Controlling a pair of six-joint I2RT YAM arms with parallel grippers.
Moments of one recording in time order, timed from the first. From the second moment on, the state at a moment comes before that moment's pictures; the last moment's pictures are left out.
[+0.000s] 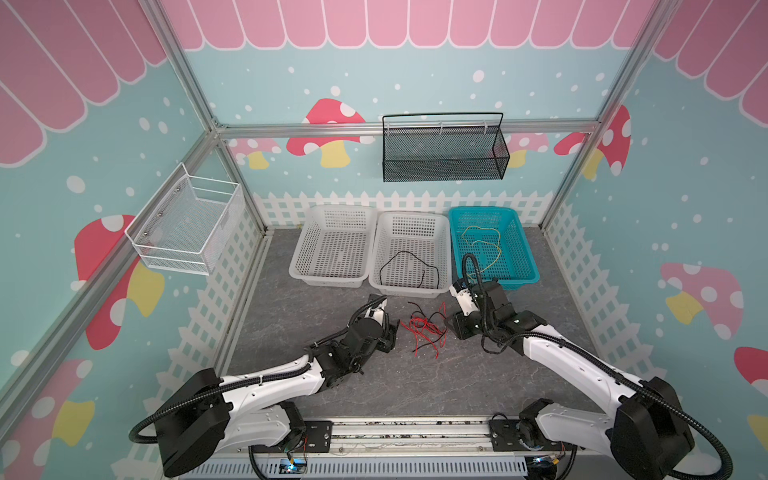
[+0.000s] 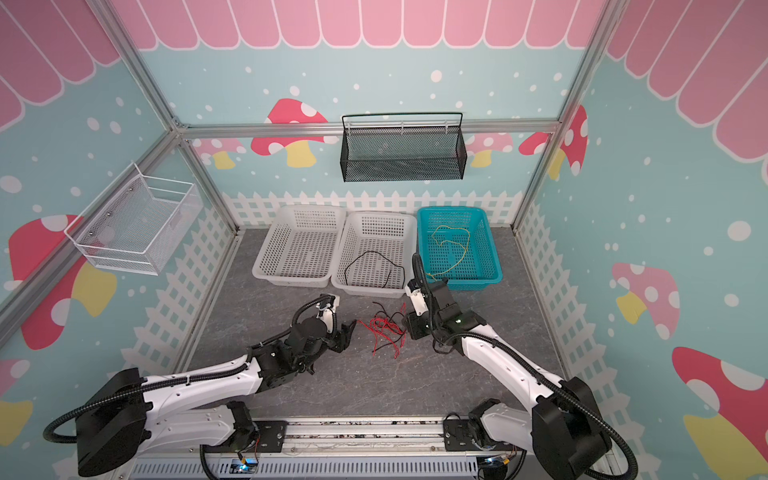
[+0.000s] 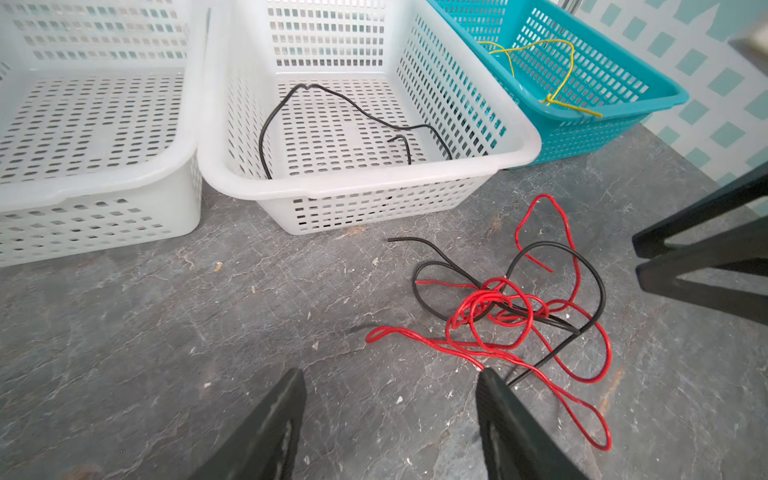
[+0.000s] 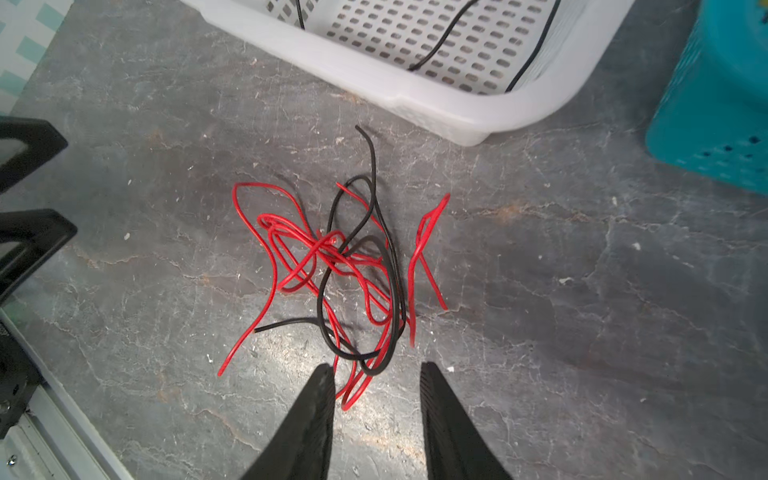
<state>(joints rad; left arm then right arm) -0.91 1.21 0.53 0.15 -0.38 -0.39 0.51 1.19 0.74 -0.43 -0.20 0.16</state>
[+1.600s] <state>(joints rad) -0.94 1.27 0.46 0.41 -0.34 -0.16 0.51 1.19 0.86 -0.30 -0.51 0.04</state>
